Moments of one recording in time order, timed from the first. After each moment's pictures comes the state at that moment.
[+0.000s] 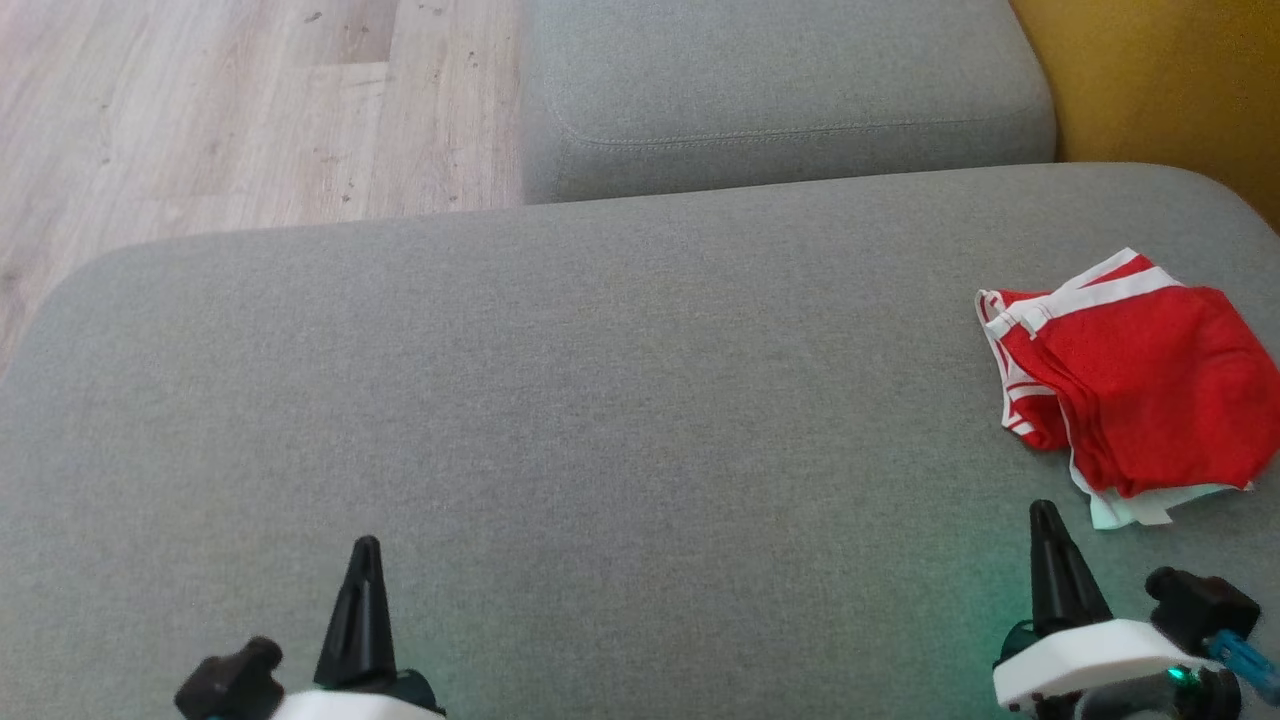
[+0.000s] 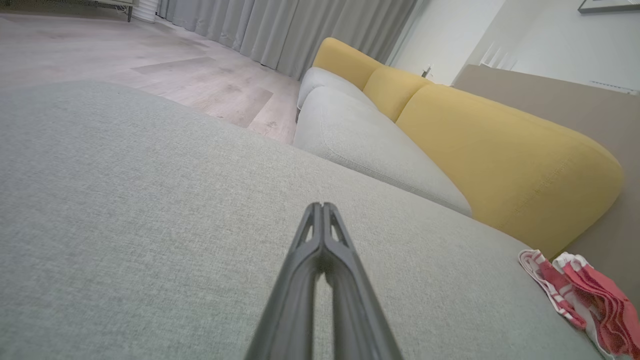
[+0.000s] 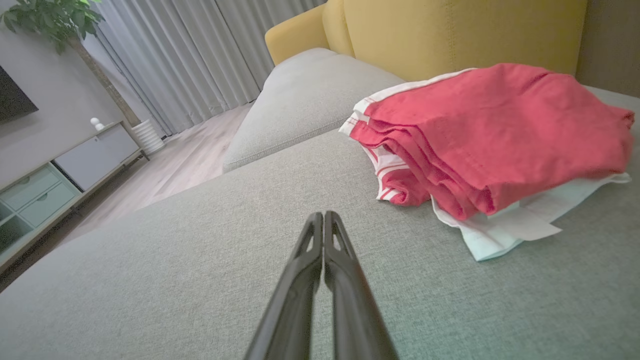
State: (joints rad) left arm 0.10 0.05 -0.15 0.24 -0.51 -0.09 -0.20; right arm 0.04 -0.05 -0.01 0.38 0.36 0.13 -0.19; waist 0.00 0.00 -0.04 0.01
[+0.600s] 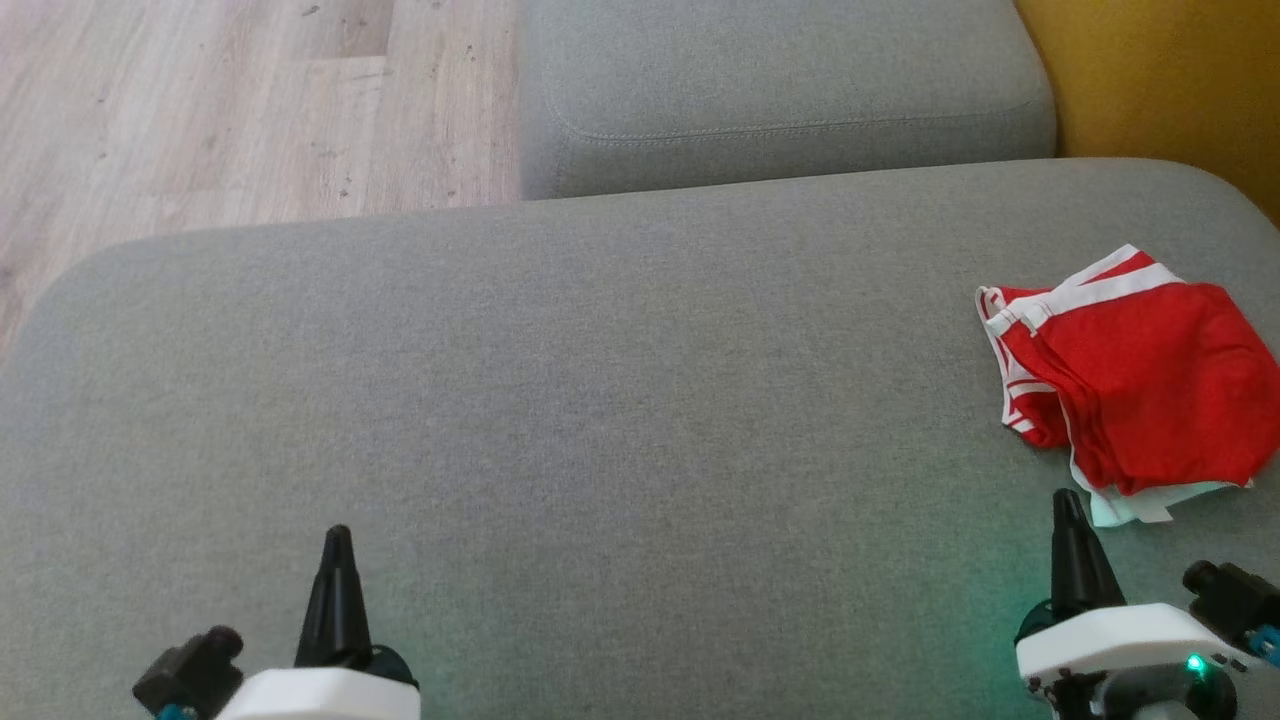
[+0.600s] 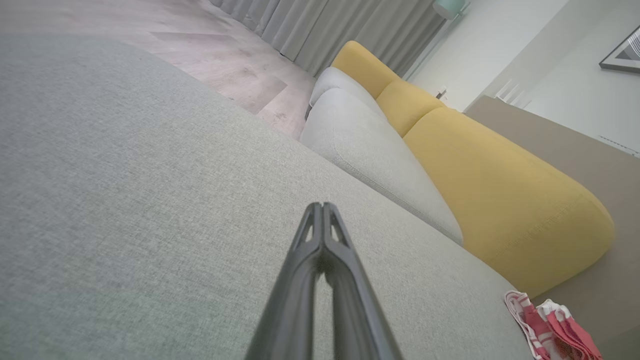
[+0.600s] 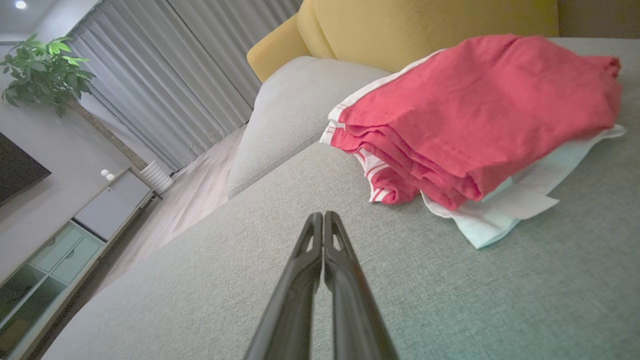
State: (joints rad) left arm 0.07 0.05 -0.12 0.25 -0.70 -0.10 -0.16; right arm 0.03 -0.05 -0.03 0.36 0.56 0.13 -0.14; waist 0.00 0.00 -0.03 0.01
